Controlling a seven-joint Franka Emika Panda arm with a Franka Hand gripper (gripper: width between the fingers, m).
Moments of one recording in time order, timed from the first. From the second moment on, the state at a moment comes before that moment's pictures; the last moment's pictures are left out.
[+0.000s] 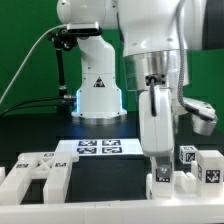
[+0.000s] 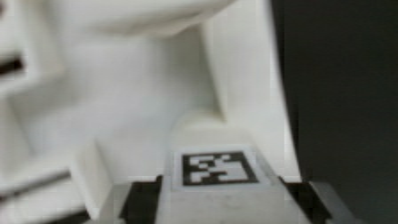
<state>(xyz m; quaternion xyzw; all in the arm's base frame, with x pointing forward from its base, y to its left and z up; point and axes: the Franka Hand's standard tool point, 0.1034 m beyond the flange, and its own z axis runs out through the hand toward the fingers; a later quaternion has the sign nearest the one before) 0.655 0.061 0.065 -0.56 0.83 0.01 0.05</state>
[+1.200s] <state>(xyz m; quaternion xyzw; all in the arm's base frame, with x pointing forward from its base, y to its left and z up) 0.624 0.071 0.065 -0.92 0.38 -0.04 0.04</state>
